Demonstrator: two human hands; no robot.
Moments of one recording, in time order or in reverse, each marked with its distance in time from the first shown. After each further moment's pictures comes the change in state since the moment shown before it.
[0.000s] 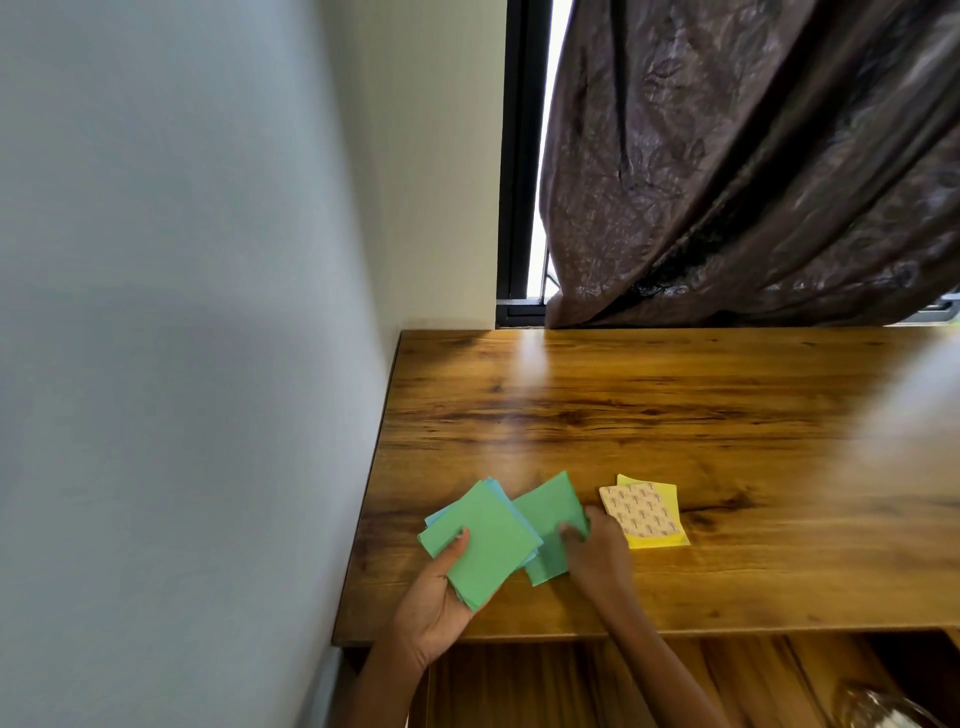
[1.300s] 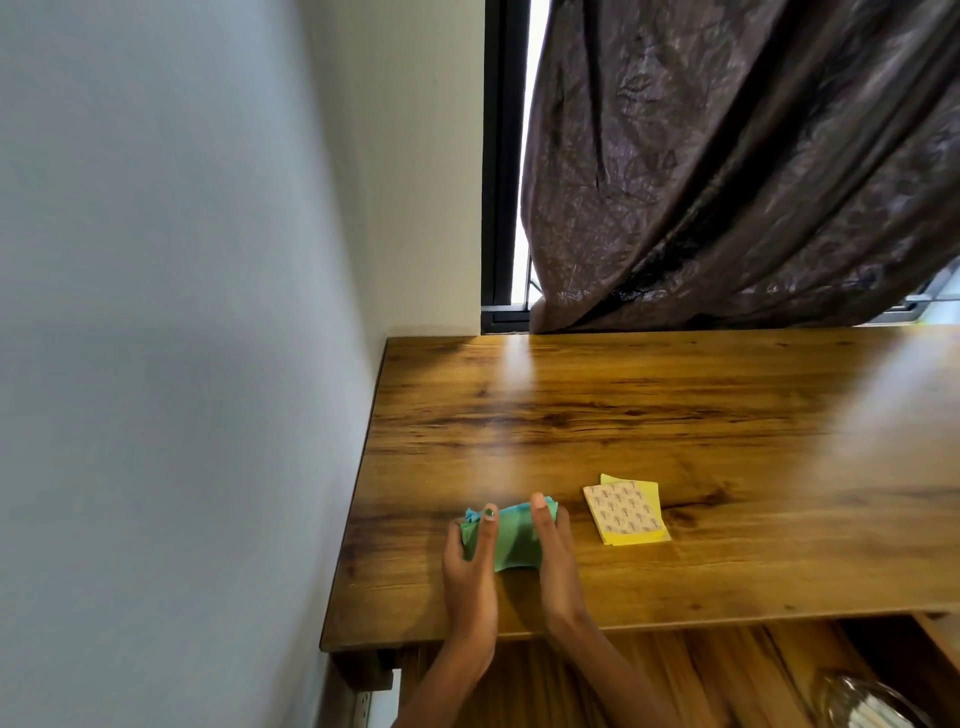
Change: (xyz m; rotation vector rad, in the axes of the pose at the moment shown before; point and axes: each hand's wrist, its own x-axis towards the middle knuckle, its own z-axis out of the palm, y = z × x) left_hand 0.002 -0.050 0.040 0.713 0.271 0.670; right_hand -0.046 -0.024 0.008 0.826 -0.213 -0.062
